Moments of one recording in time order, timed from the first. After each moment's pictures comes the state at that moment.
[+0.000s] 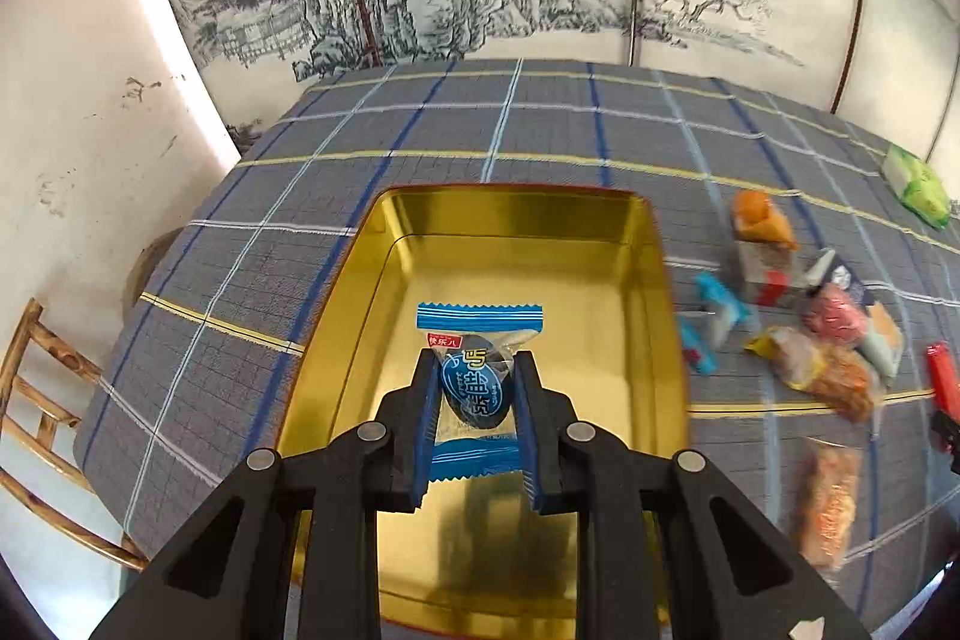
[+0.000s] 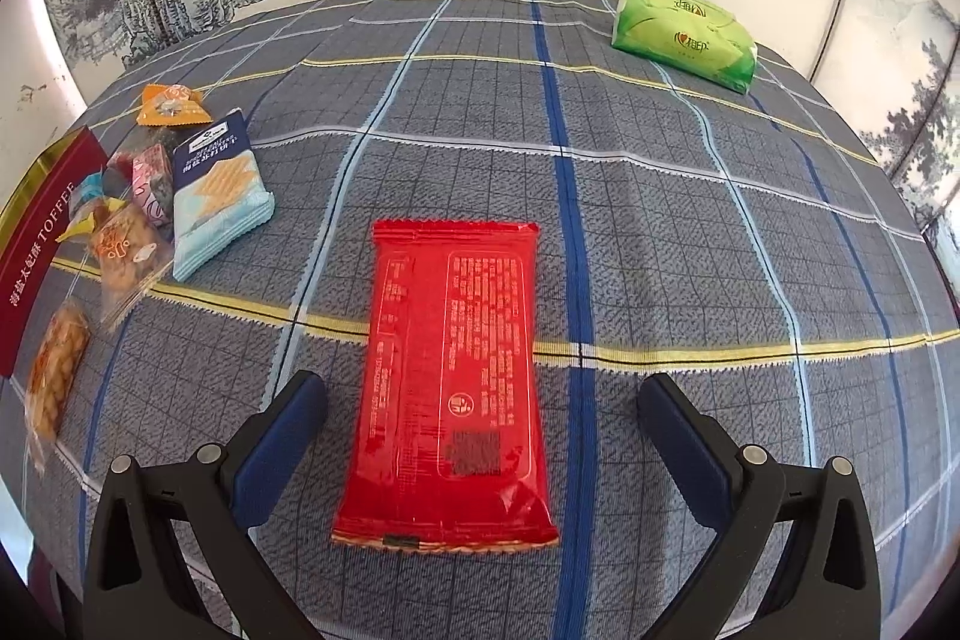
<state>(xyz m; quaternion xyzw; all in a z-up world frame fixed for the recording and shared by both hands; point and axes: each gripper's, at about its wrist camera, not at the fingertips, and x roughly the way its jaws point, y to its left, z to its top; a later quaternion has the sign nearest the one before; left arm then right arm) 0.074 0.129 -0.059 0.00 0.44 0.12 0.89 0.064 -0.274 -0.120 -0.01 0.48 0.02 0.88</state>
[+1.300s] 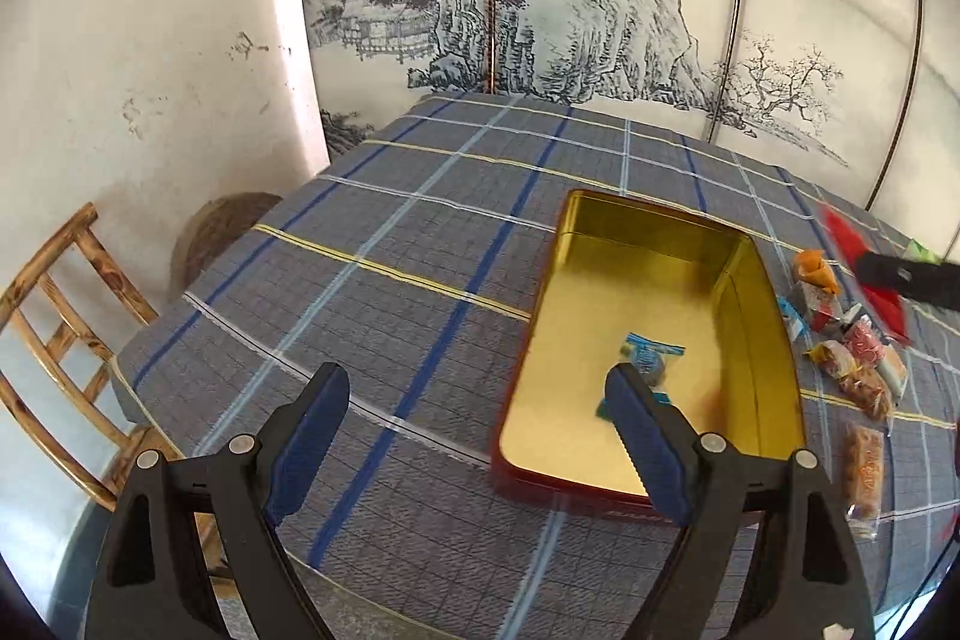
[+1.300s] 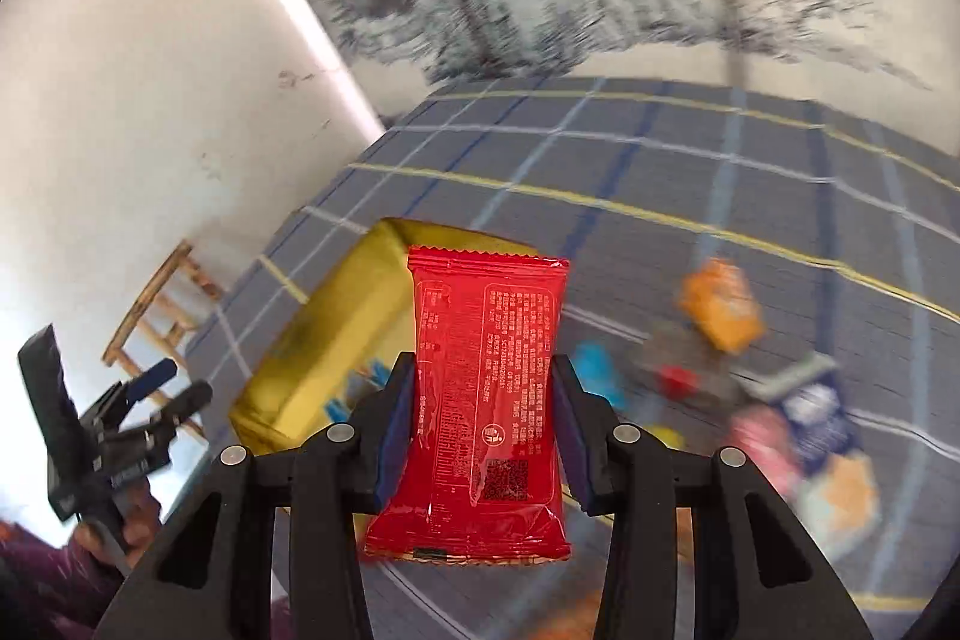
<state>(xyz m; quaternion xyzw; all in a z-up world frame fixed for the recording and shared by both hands) -0.039 0.218 -0.048 -0.07 0.35 0.19 0.91 0.134 -0.004 -0.026 0.04 0.44 0.35 0.83</state>
